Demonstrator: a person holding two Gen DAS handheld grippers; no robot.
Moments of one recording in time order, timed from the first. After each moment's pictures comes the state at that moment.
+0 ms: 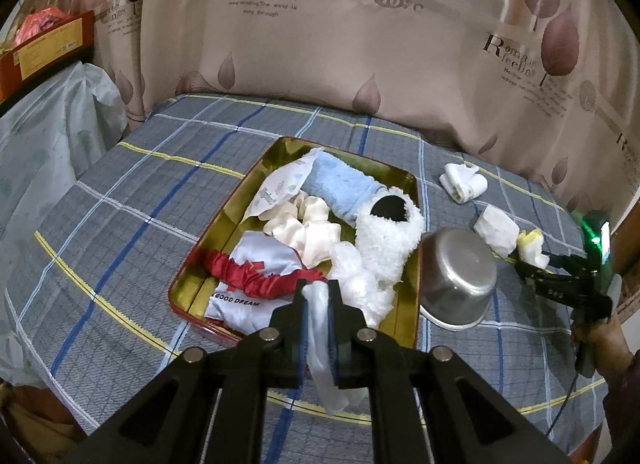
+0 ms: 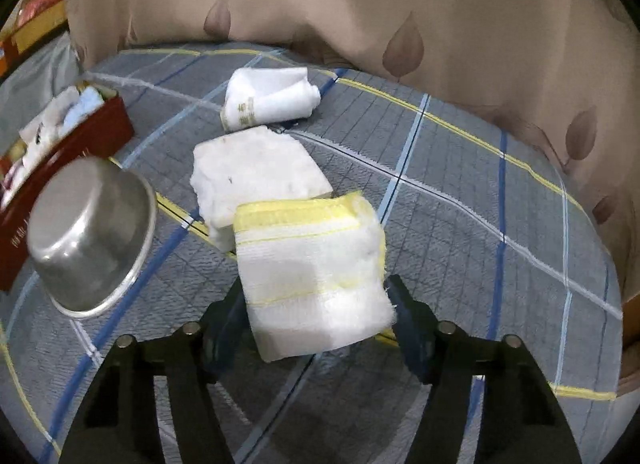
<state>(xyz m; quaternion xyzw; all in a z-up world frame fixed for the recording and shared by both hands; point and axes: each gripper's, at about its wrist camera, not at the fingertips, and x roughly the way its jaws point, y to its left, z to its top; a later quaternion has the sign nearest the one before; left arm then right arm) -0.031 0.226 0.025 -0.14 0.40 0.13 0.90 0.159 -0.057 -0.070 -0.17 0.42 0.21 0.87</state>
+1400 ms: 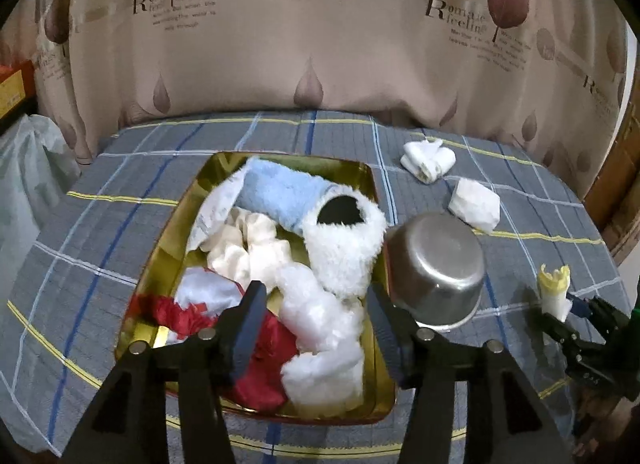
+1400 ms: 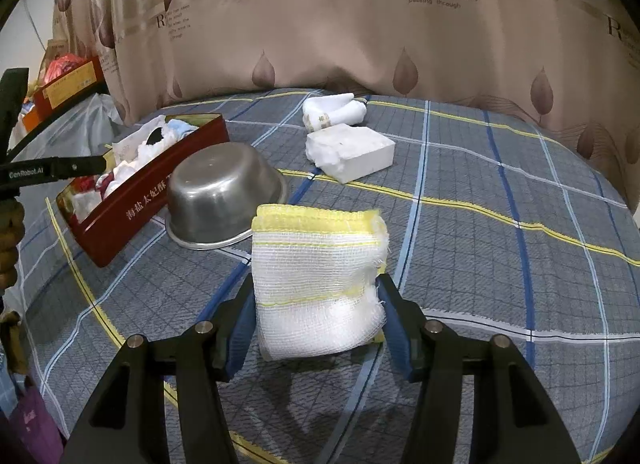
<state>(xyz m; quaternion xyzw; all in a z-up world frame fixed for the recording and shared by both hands) 0.007 0.203 0.012 -0.07 0.40 0.05 0.91 0.015 -0.067 -0.067 -0.05 0.35 0.23 0.91</state>
